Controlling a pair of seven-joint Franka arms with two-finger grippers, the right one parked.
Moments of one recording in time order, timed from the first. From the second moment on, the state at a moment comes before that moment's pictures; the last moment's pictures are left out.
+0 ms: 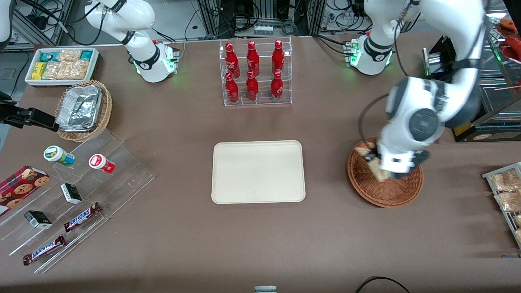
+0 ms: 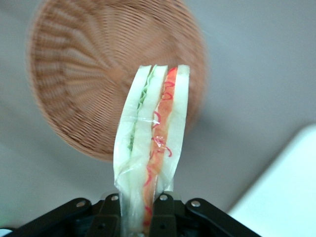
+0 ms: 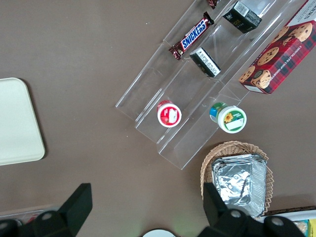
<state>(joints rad) -0.28 0.23 -0.09 -1.86 0.05 1.91 -0.90</state>
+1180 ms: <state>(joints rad) -0.68 0.66 -0.10 -1.35 0.05 1.91 -0.80</state>
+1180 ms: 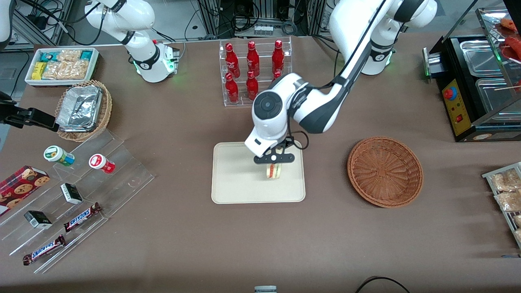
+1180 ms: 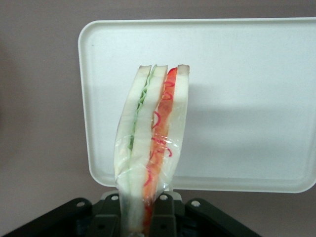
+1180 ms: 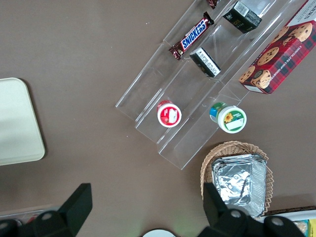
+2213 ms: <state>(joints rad) -0.69 0.89 -0.08 -1.20 0.10 1.98 -0.85</state>
